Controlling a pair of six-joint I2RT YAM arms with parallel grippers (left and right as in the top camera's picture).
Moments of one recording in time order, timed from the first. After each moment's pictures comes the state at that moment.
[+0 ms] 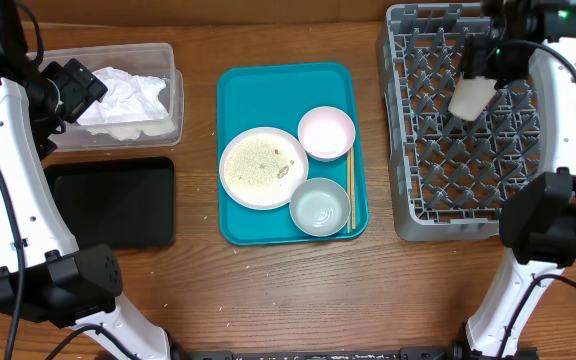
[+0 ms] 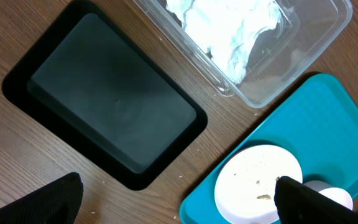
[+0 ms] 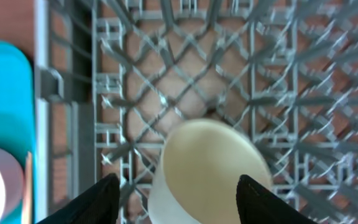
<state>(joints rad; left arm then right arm) 0.31 1.92 2.30 -1.68 0.03 -0.58 -0.13 2.17 2.20 -1.18 -0.09 -0.11</state>
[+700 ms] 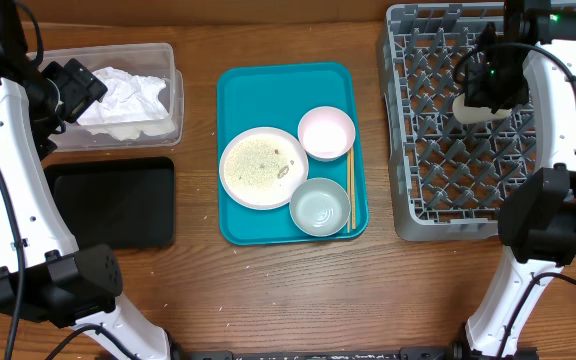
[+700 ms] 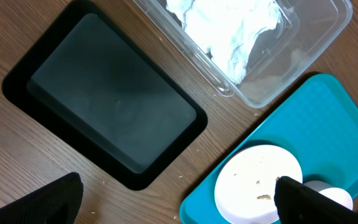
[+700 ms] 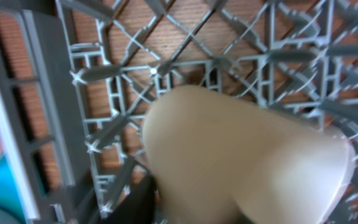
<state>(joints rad) 0.31 1.92 2.30 -1.68 0.03 -0.58 -0.12 2.18 2.17 -1.39 -0.05 -0.04</state>
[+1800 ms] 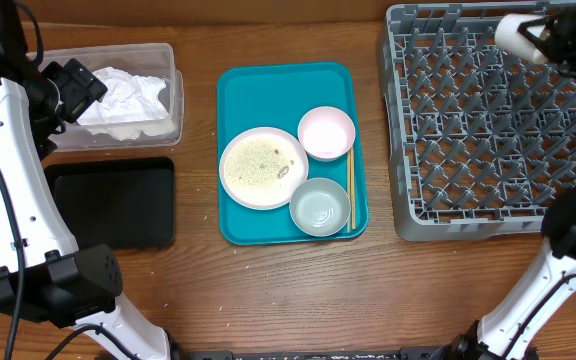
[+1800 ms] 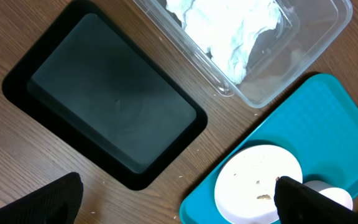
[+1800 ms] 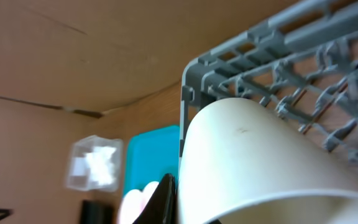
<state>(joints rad) 0.31 1.92 2.30 -1.68 0.03 -0.58 -0.46 2.27 2.30 -1.04 -1.01 0.11</state>
